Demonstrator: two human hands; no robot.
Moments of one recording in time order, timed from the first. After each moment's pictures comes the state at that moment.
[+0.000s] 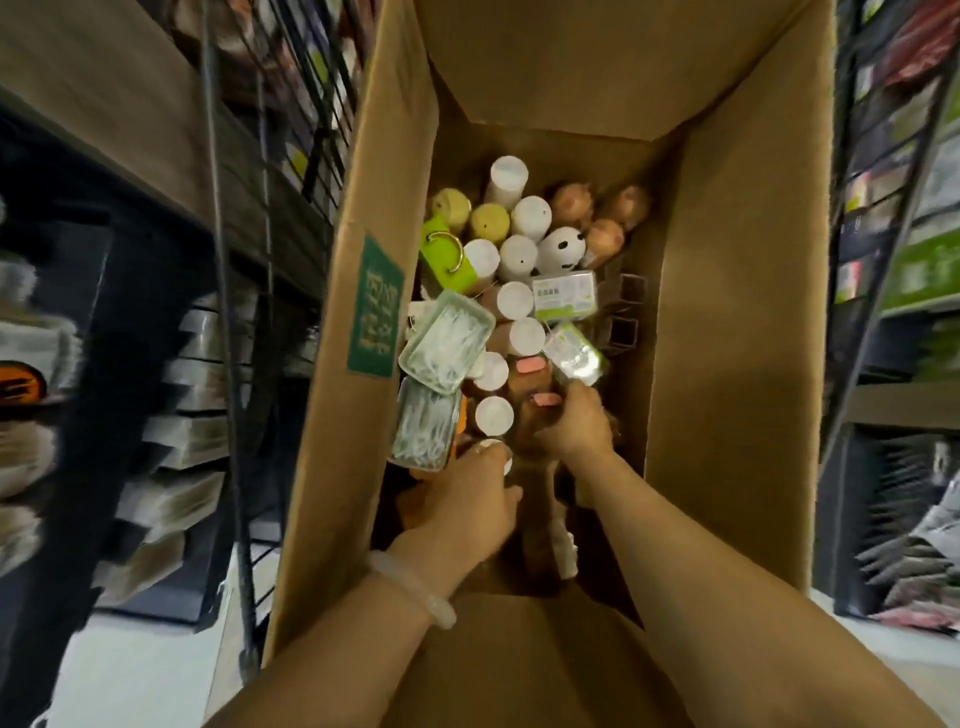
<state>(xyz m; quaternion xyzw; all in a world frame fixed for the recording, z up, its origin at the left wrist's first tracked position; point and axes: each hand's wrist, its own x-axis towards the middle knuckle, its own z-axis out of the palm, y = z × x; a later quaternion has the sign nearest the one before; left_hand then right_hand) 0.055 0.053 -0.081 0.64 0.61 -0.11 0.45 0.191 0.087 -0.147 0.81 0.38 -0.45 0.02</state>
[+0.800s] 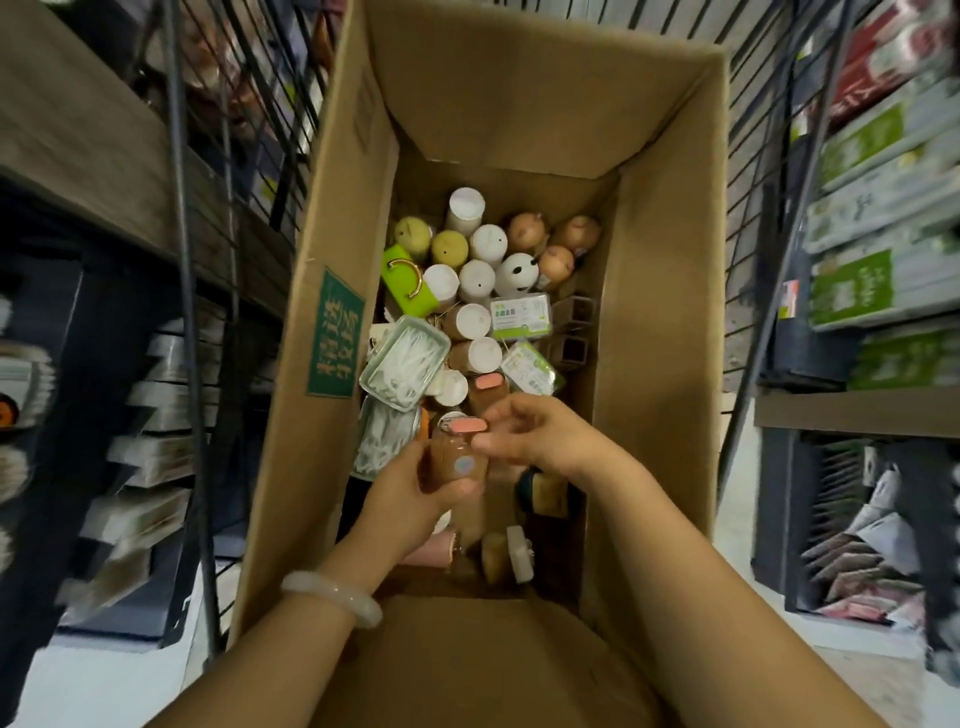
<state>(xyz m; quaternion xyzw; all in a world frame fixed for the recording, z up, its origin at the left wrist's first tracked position) 0.038 0.062 -0.056 0.40 0.65 0.09 0.63 0.215 0.097 -0.050 0.62 0.32 -0.71 -0.11</state>
